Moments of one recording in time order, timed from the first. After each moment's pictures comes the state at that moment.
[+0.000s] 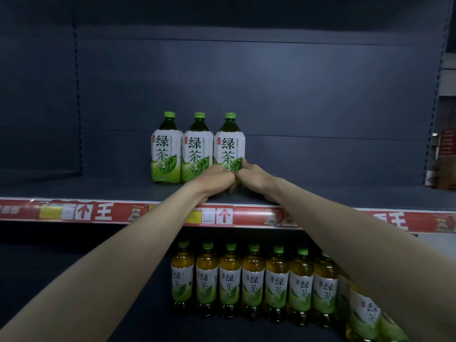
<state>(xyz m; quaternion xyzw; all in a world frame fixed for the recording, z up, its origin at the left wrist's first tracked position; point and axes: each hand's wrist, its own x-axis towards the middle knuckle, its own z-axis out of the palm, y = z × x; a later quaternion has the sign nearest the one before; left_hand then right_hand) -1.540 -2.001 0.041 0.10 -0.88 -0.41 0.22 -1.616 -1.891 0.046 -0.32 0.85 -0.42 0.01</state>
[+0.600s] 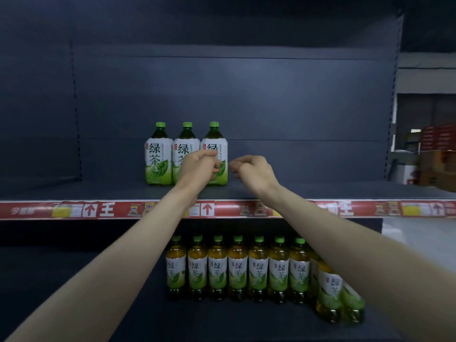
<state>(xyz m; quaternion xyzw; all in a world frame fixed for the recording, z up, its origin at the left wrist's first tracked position) -1.475 -1.949 0.054 0.06 -0.72 -0.59 0.36 -1.544 -1.820 0.050 -0.29 0.76 -0.57 -0.11</state>
